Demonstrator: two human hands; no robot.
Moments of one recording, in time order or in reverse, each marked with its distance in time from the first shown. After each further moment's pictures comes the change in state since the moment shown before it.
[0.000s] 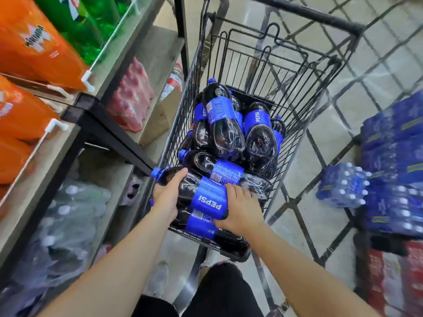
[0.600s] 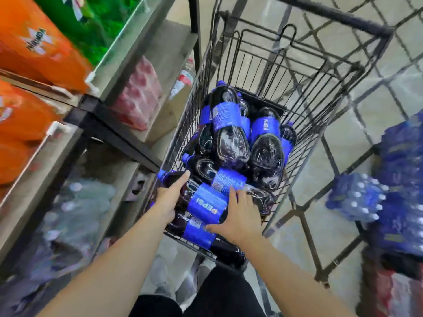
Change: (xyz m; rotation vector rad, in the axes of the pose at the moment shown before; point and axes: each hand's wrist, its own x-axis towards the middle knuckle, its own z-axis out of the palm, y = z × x) left_hand 0.066 -0.010 0.006 0.183 -0.060 -0.135; right_hand 0.023 0.008 -0.007 0.096 -0.124 0.080
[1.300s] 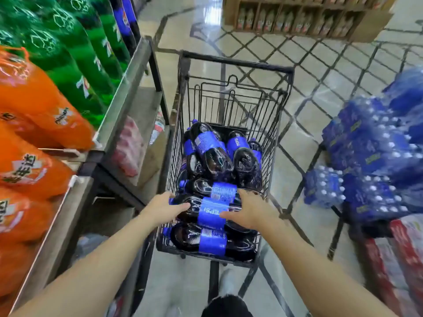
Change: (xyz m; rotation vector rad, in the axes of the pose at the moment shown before) left_hand -0.104 0.085 -0.068 1.264 -0.197 0.657; right_hand -0.073 -0.033 -0.067 0.206 0.093 0.229
